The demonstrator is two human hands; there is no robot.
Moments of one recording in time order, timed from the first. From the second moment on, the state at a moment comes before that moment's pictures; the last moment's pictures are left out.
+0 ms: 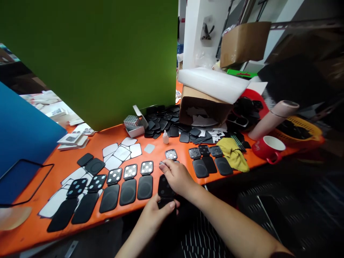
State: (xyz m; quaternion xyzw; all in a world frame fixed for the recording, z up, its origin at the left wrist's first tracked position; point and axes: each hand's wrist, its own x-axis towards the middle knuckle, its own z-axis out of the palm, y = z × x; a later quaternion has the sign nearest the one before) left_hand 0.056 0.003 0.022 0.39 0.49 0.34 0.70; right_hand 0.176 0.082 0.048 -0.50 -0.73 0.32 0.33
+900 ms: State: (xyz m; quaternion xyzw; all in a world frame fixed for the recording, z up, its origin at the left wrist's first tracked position) left_hand 0.047 0.004 0.010 0.46 0.60 0.39 0.52; right_hand 0.177 0.046 0.044 -0.51 -0.81 0.22 0.19
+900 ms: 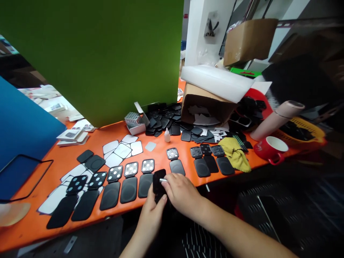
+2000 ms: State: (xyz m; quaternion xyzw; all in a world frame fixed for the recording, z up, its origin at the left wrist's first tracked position) left_hand 0.044 -0.004 0.003 0.49 0.61 0.36 0.51; right_hand 0.172 0.037 0.037 -0.44 -0.85 0.26 0.16
